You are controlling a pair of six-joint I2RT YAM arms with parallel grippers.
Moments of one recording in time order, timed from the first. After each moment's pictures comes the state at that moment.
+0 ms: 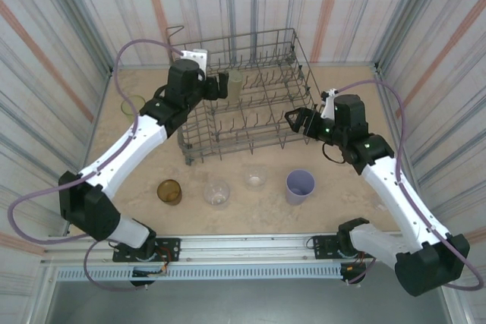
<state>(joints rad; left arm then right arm) -0.53 1.46 1.35 -0.28 -0.18 -0.24 0.34 1.02 0.98 -0.51 -0.25 0.62</state>
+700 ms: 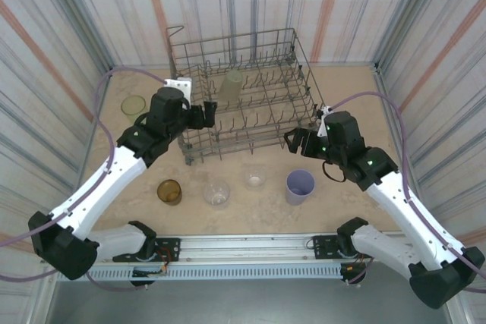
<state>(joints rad) -0.55 1.16 1.12 -0.45 -0.16 -0.32 0.53 0.91 0.96 -0.71 -0.05 0.63</state>
